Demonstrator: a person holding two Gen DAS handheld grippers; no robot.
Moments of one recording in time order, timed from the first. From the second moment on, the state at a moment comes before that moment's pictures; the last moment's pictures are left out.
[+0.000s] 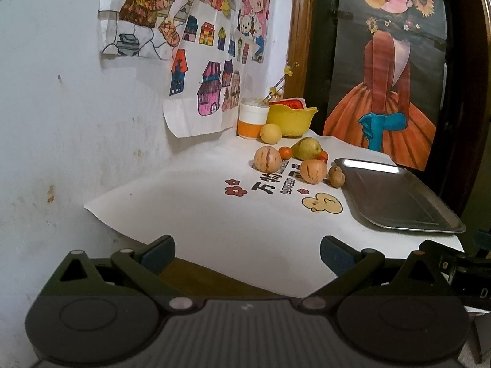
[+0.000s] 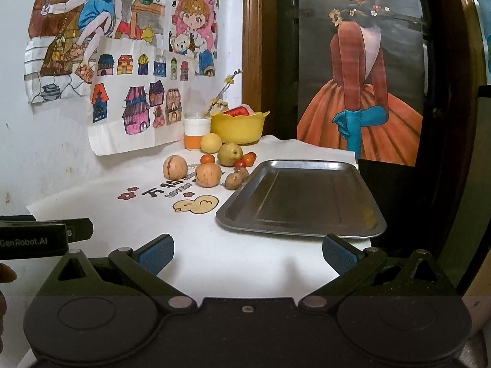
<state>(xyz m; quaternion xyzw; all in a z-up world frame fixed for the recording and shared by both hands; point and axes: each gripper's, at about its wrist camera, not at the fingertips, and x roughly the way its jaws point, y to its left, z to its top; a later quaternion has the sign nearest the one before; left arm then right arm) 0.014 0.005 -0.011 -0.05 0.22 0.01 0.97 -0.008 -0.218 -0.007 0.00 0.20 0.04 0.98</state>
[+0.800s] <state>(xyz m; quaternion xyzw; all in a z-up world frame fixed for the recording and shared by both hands) 0.071 0.010 -0.001 -0.02 0.26 0.01 0.96 0.061 -0.240 0.008 0.06 0.25 0.11 0.96</state>
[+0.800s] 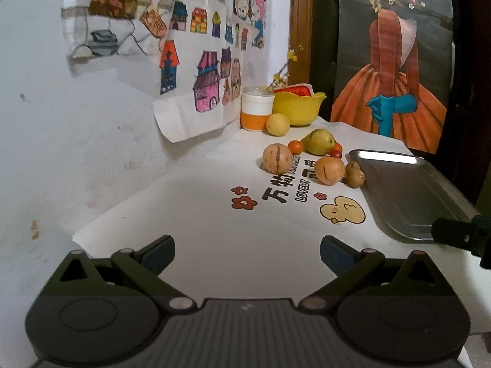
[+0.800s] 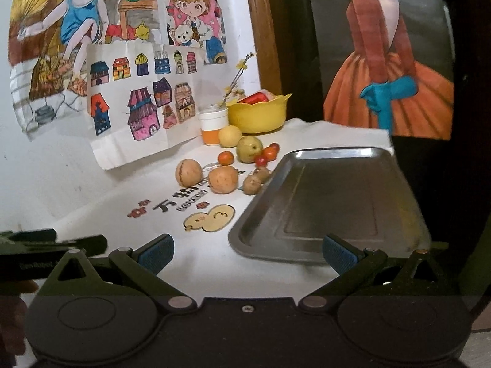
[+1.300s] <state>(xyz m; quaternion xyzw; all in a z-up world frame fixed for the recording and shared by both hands) 0.136 0.025 0.019 -0.05 0.27 -0.03 0.96 0.096 -0.223 0.032 -0.06 0.21 0.21 0.95</state>
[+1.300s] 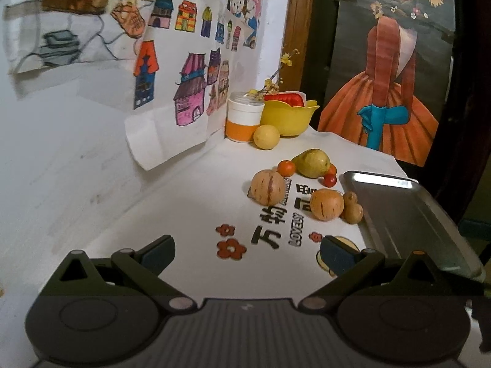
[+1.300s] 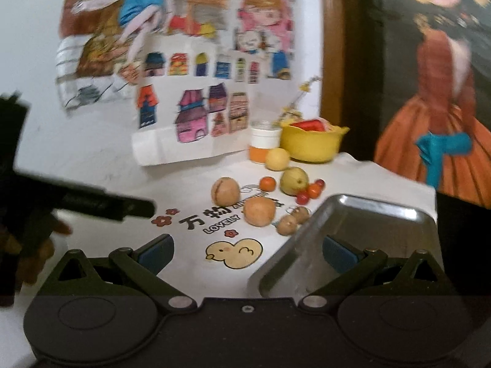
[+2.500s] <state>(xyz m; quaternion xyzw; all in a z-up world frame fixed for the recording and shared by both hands) 0.289 0.025 -0.011 -0.06 0.34 -0.05 0.94 0.237 -0.183 0.009 -0.16 0.28 0.28 0.90</state>
